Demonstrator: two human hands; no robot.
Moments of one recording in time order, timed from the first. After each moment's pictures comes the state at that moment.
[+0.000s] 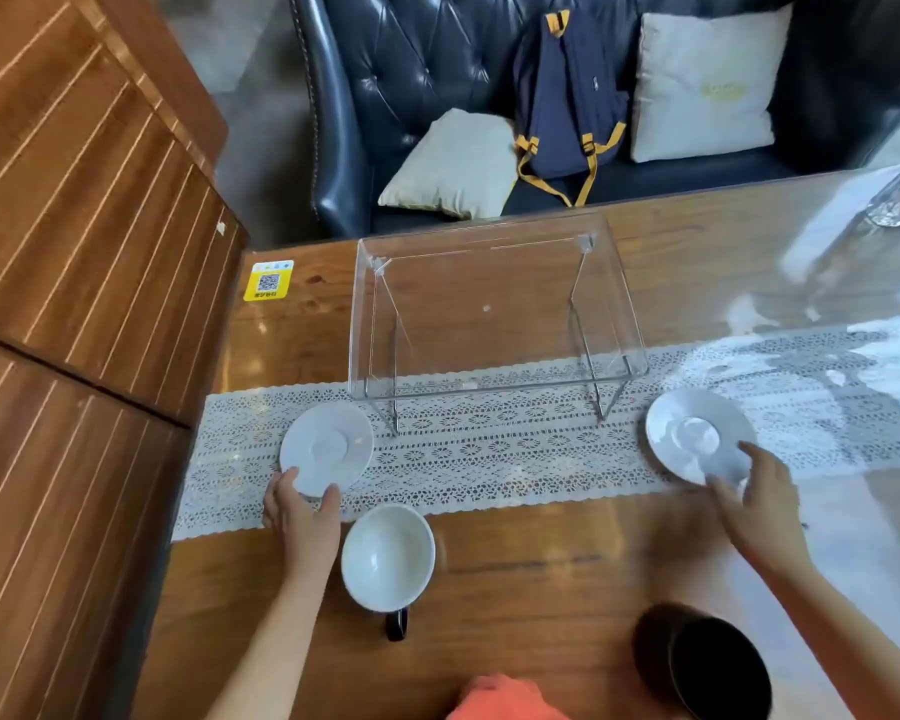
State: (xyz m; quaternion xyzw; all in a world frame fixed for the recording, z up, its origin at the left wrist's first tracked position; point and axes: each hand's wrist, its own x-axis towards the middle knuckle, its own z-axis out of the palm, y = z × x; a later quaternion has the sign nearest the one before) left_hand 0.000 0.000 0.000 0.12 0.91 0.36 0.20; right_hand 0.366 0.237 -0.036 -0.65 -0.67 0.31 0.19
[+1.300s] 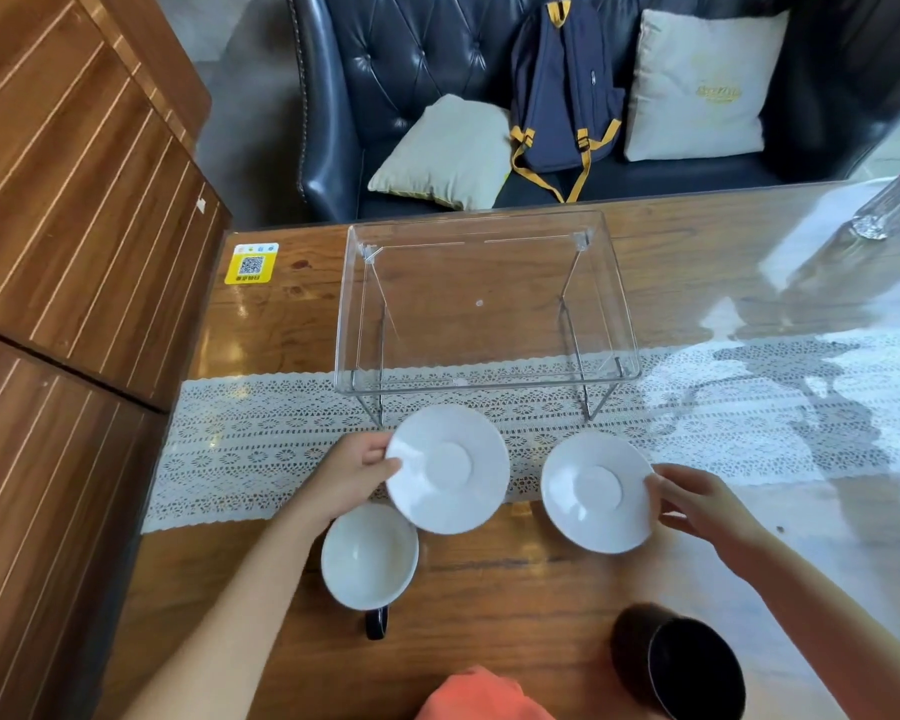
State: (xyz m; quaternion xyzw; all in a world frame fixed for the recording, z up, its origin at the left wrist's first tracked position) left_hand 0.002 0.059 0.044 0.29 0.76 0.32 0.48; right_hand 0.345 0.235 -0.016 -0.57 -0.51 0.64 0.09
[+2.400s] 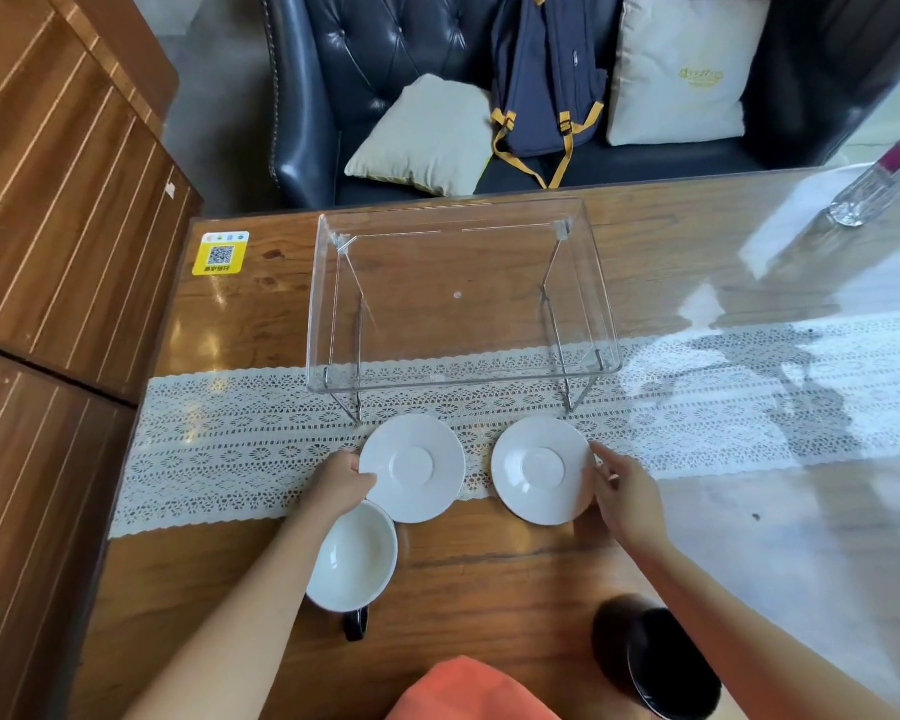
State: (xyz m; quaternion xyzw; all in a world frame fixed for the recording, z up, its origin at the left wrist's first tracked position) left_hand -0.002 0.064 -0.032 0.23 0.86 0.15 0.42; right_hand 0.305 0.213 -0.068 -0.59 -0.71 0.38 0.11
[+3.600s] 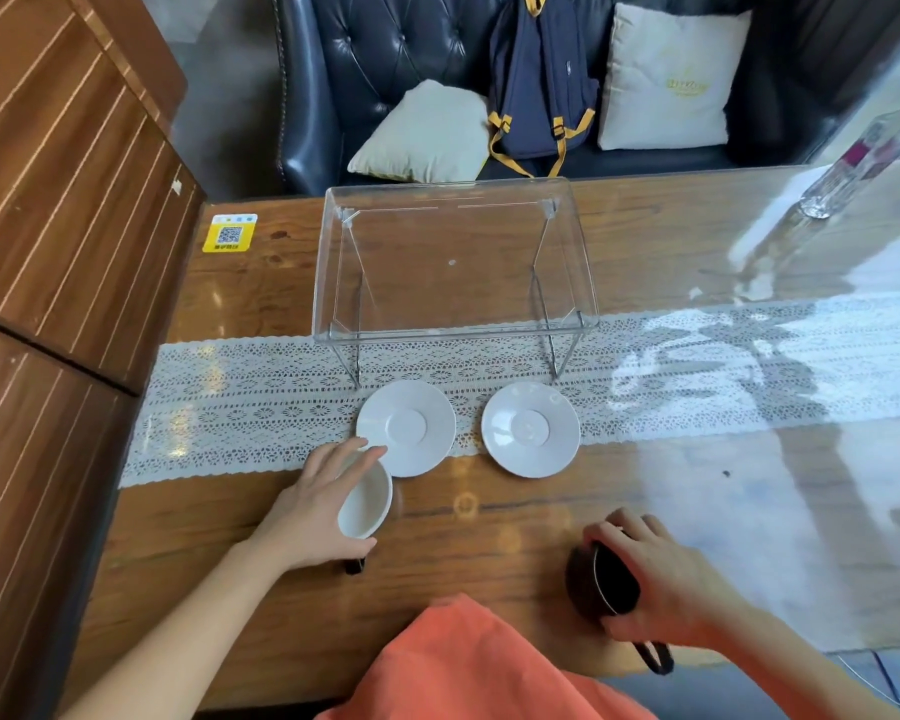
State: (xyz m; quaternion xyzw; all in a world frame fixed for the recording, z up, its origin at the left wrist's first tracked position) left_hand 0.029 -0.025 -0.007 0.59 0.77 0.03 0.25; right_hand 0.388 0.128 0.017 -0.36 -0.87 0.23 -0.23
